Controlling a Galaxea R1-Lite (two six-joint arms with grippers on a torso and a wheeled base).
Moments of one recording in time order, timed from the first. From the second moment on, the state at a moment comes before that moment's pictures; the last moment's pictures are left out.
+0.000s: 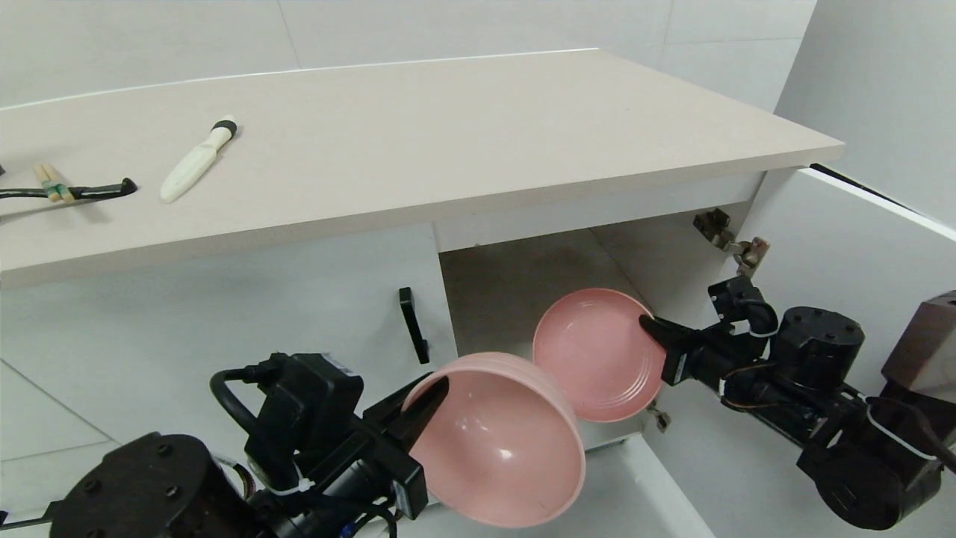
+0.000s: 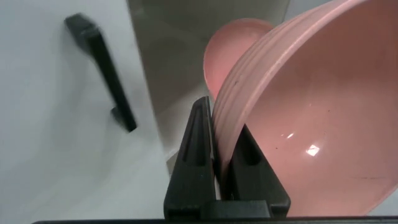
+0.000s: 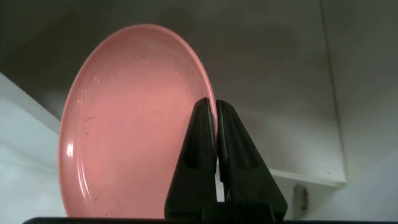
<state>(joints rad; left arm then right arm) -0.80 1.71 -0.15 -1.57 0.23 0.05 0.34 2.09 -0.52 -1.57 0.18 0.06</state>
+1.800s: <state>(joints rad) -0.66 1.66 -0.10 -1.57 0.23 0.13 0.37 2.53 -1.15 -1.51 0.05 0.25</state>
